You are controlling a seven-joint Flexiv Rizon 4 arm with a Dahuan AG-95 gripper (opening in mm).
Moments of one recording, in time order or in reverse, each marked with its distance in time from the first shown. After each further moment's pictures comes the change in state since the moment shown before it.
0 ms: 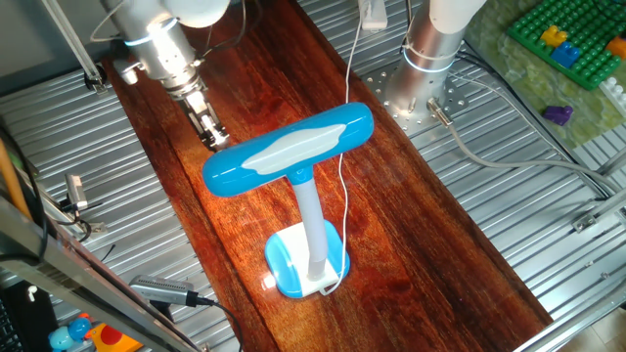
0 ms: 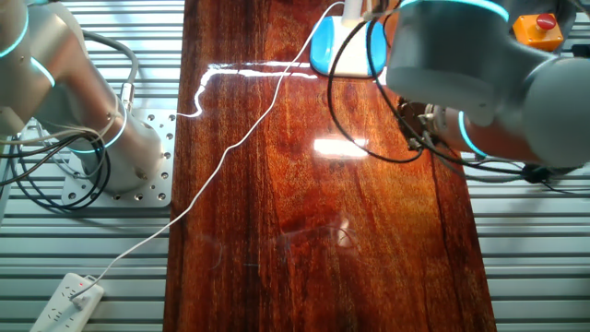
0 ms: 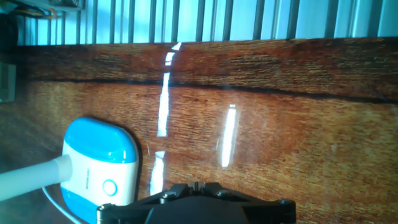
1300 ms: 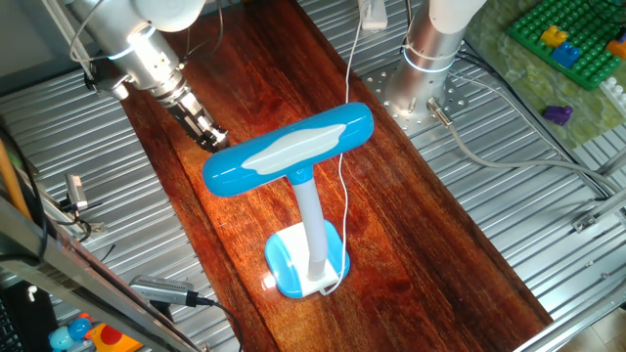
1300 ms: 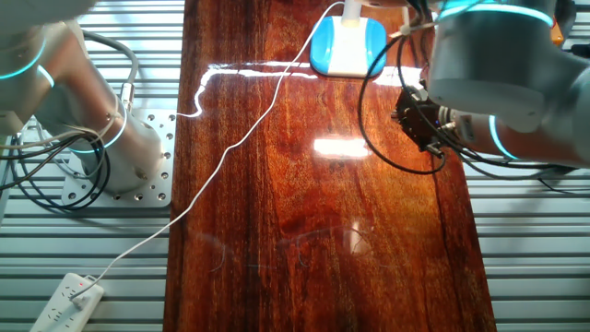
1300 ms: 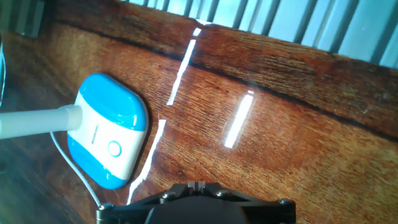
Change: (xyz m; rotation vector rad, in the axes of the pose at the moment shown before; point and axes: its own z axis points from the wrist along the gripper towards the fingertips) arm -0.002 0.000 0.000 -0.044 0.141 -0.243
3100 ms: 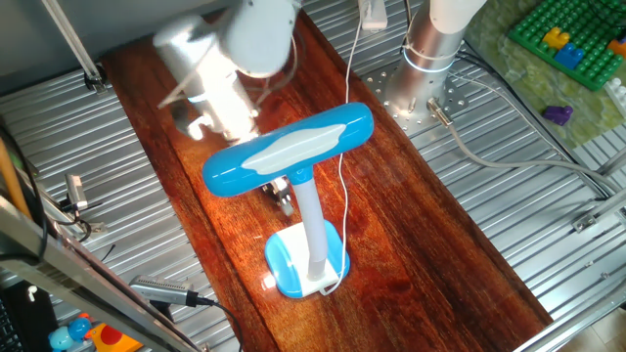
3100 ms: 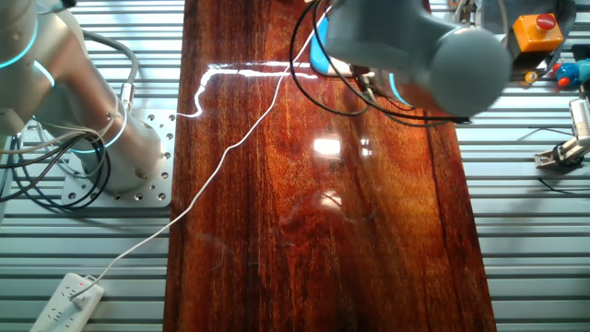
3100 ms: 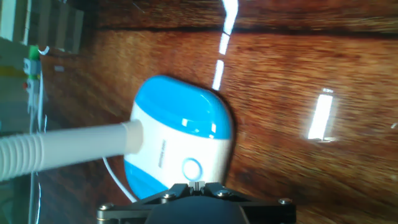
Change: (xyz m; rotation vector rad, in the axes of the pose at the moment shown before) arm -0.004 0.120 0.133 -0.109 -0.135 0.134
